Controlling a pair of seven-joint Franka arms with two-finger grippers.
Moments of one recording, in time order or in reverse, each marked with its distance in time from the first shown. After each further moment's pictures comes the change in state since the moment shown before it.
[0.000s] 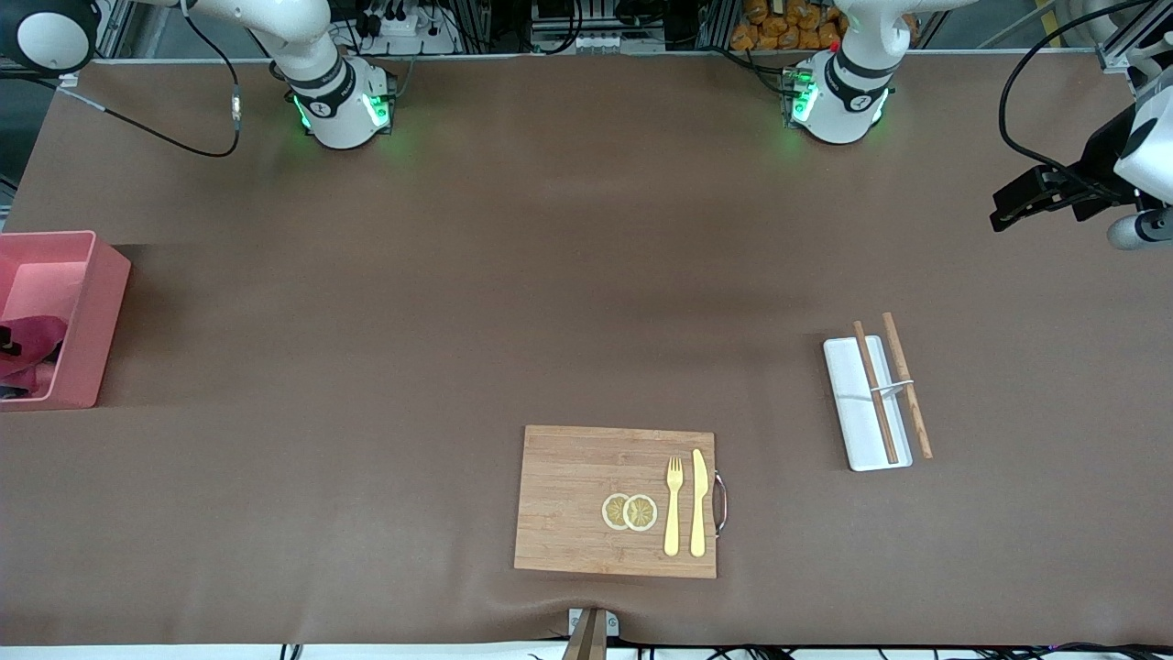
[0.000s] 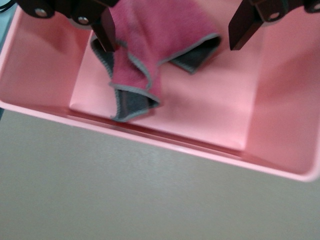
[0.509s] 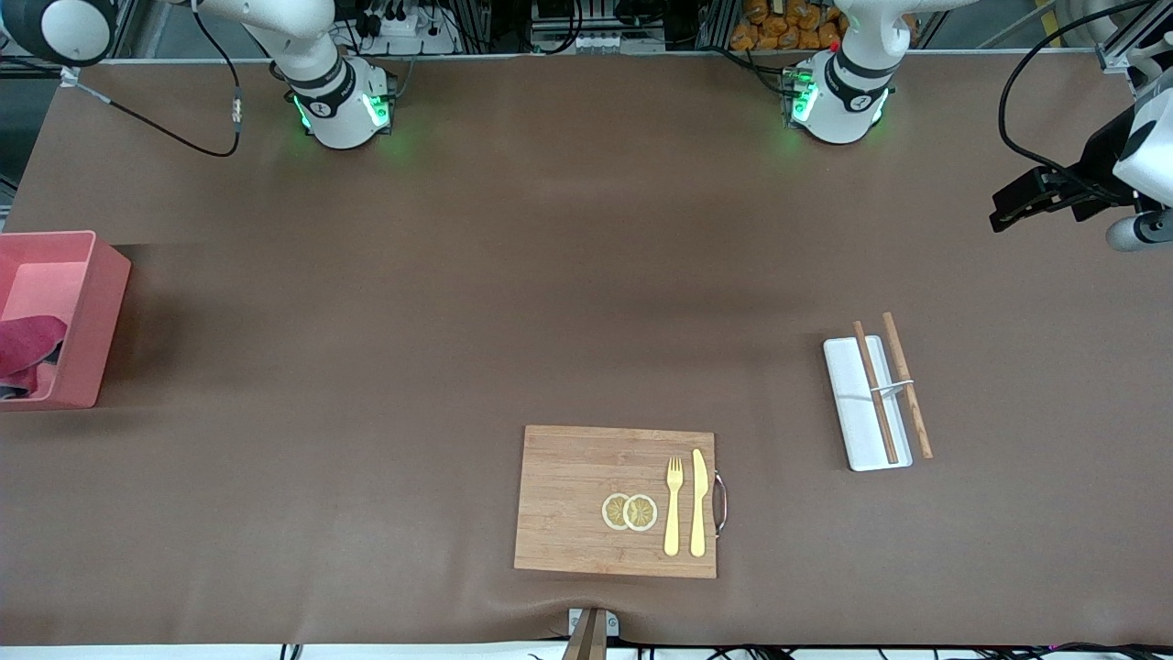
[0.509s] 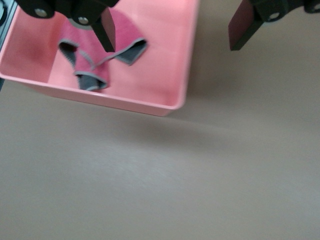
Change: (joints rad) left arm 0.002 0.000 0.002 -0.005 0.000 0.000 0.000; right arm 0.165 -0.106 0.002 0.131 -0.035 -0.305 0.256
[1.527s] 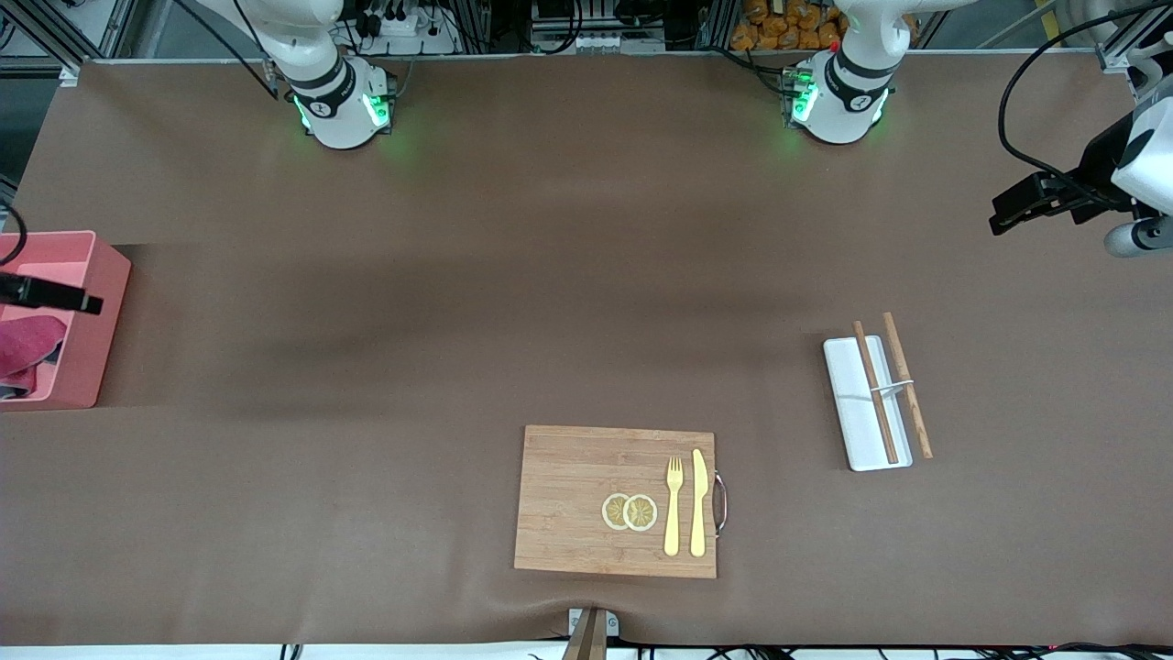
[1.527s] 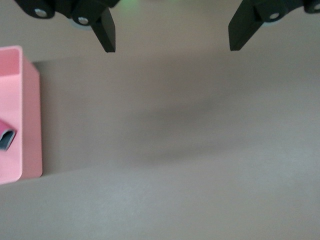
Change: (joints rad) left arm 0.004 0.005 0.002 -0.007 0.000 0.003 0.000; right arm 0.394 -0.479 0.008 -0.273 0.073 -0.295 0.778
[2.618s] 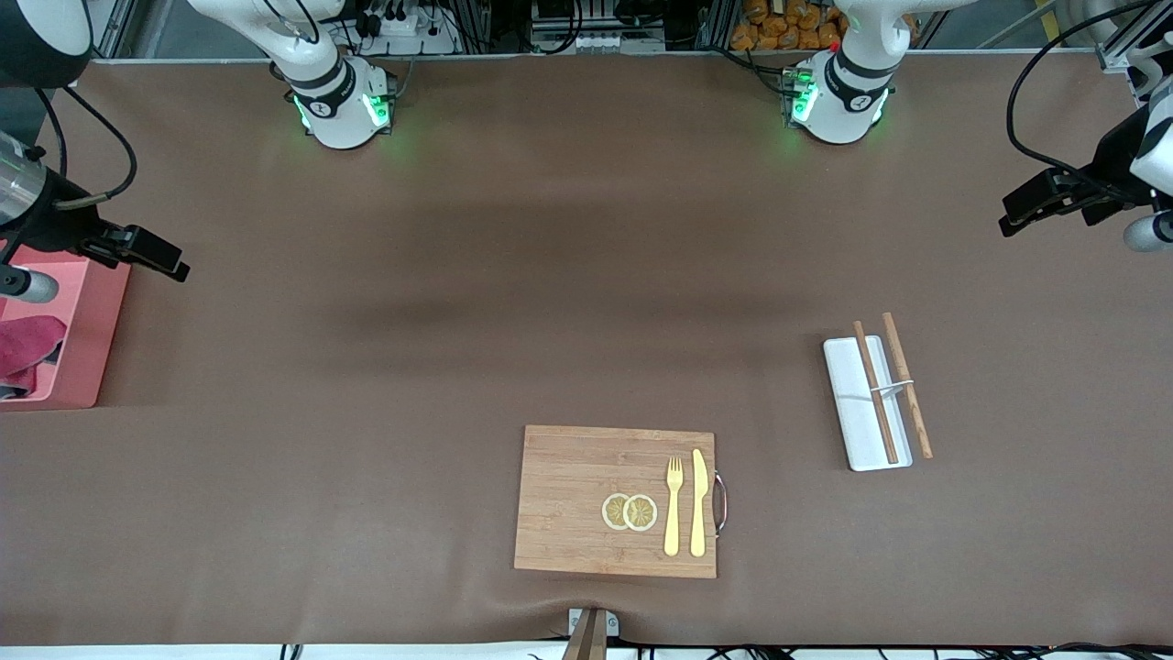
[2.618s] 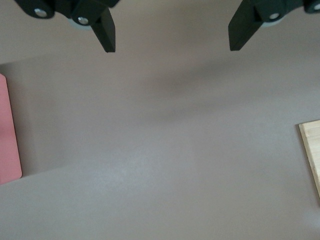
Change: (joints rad) left arm -0.001 0.000 -0.002 0.036 0.000 0.016 0.001; right arm 0.158 -0.248 -0.006 -0.316 -0.018 0.238 0.189
